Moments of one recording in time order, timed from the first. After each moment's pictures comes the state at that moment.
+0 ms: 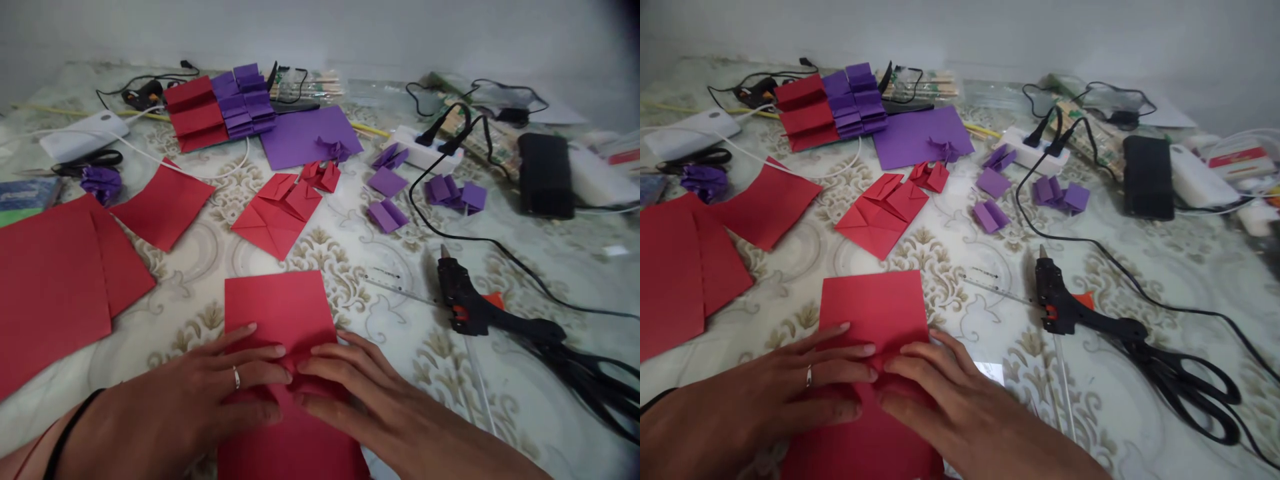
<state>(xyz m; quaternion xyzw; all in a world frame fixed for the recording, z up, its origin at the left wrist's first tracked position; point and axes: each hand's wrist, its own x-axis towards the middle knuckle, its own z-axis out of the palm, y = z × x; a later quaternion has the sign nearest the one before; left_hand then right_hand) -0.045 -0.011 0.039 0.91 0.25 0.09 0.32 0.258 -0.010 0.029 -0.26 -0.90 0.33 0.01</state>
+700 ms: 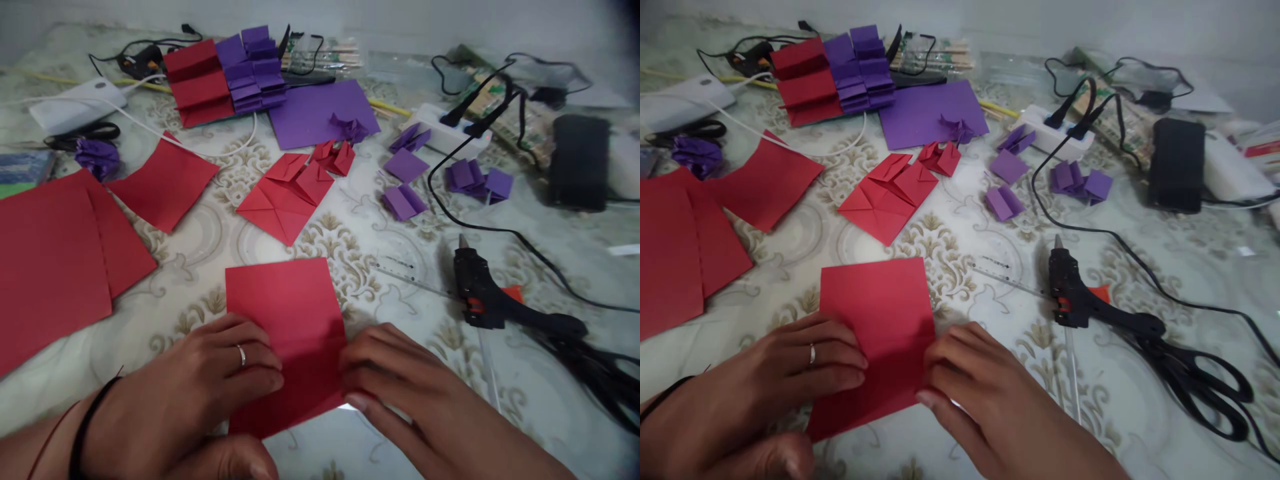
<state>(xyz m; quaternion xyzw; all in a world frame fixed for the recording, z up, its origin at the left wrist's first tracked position) -0.033 -0.003 0.038 0.88 0.27 0.18 0.35 0.258 -0.009 0.015 -0.35 -0.85 0.35 0.16</state>
